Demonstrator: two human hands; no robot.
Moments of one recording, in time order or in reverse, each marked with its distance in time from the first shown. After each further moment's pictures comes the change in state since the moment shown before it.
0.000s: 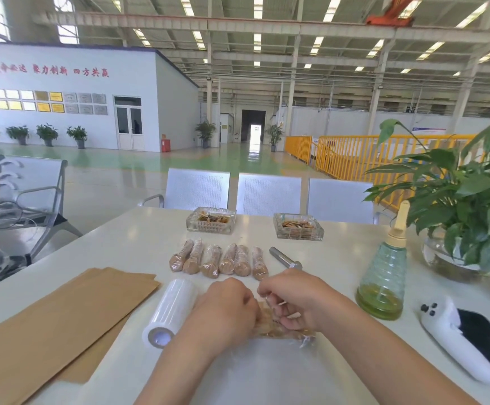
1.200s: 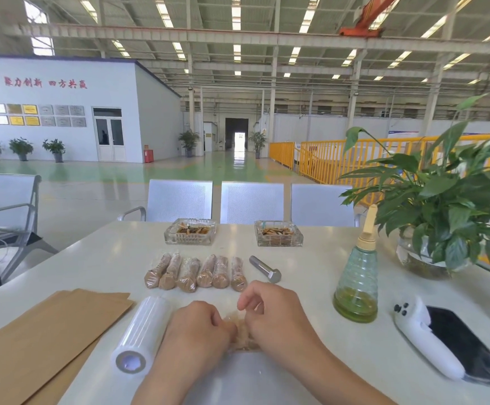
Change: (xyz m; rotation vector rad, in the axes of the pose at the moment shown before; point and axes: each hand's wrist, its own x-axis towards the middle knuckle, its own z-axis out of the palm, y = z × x) left_hand -0.008 -0.001 0.013 -0.090 0.153 -0.183; right_hand -0.022 0.038 0.008 -0.258 0.321 -0.578
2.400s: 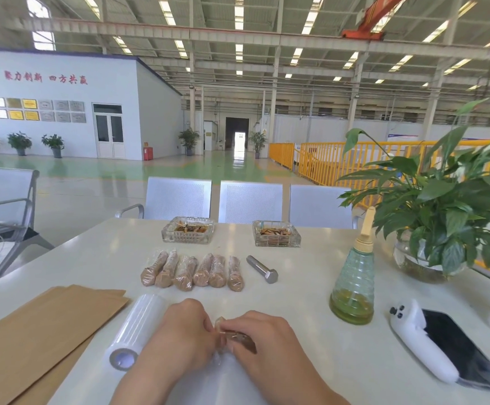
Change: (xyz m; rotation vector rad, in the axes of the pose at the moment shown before) left_hand 0.002 0.000 -0.013 0.173 -0.160 -0.015; right_hand -0.016 0.039 0.022 -0.156 -0.062 -0.343
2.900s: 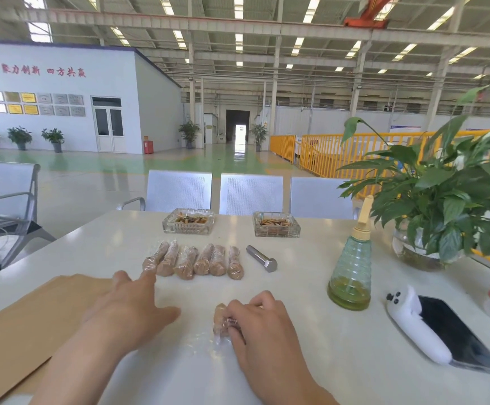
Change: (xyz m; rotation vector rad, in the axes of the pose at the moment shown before) left_hand -0.016 -0.031 -0.055 0.309 0.081 -0.165; right_hand -0.017 -0.027 0.003 -0.383 0.186 -0.075
